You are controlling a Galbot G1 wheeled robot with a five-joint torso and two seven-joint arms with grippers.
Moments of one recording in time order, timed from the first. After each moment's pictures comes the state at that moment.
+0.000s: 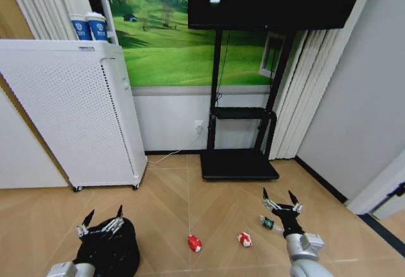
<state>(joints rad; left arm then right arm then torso) 1.82 -1.55 -0.87 -2.32 -0.26 0.12 0.06 -1.59 1.36 0.73 2.07 0.26 0.06 0.09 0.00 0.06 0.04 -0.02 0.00</state>
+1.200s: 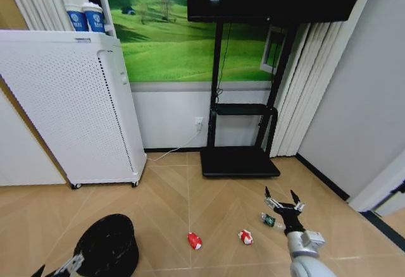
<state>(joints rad) 2.13 -1.53 -1.10 -2.38 -0.77 0.41 -0.23 -1.54 1.36 0.74 2.02 0.28 0.06 0.09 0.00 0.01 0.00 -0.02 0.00</state>
